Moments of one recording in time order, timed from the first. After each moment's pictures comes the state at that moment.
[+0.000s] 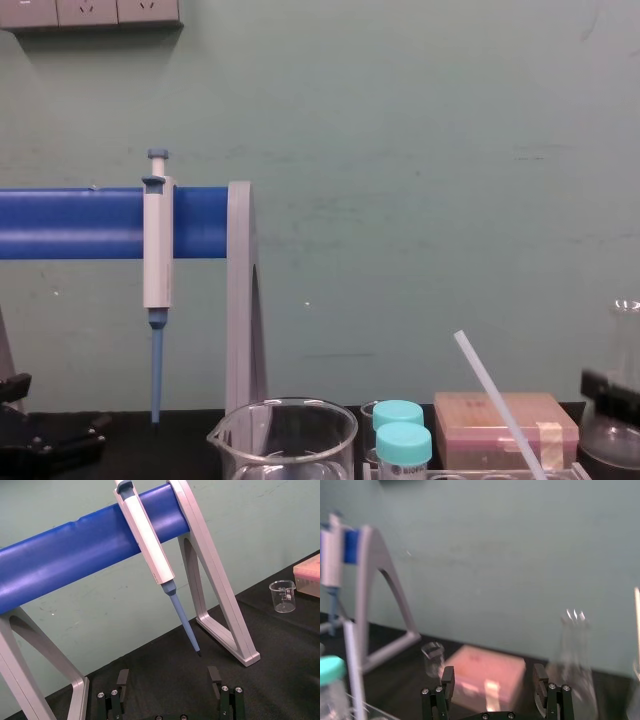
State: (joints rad) left arm -0.20 0.60 0.45 -1.41 -0.25 -0.12 0.03; right arm 0.15 0.39 -0.21 -1.34 0.40 -0.21 0.28
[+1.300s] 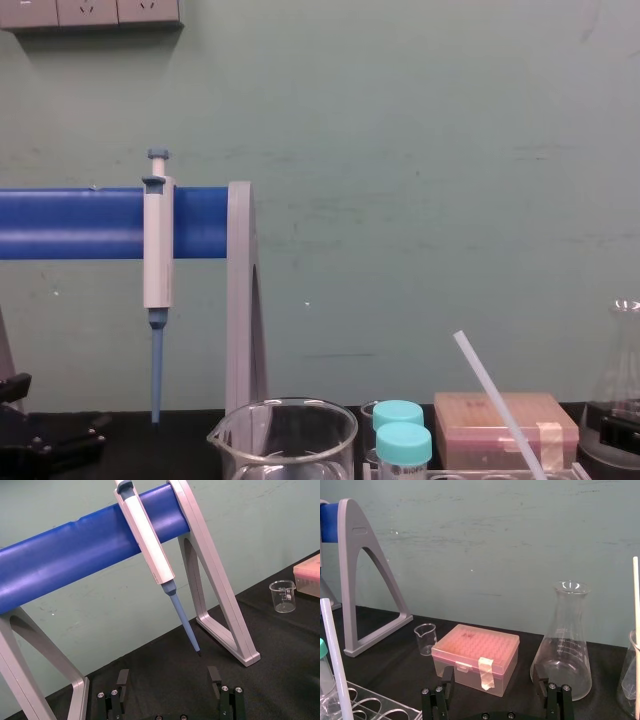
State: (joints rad) left arm -0.20 0.60 0.45 -1.41 -0.25 -0.12 0.03; right arm 0.15 0.39 -0.21 -1.33 0.39 -0.13 0.26
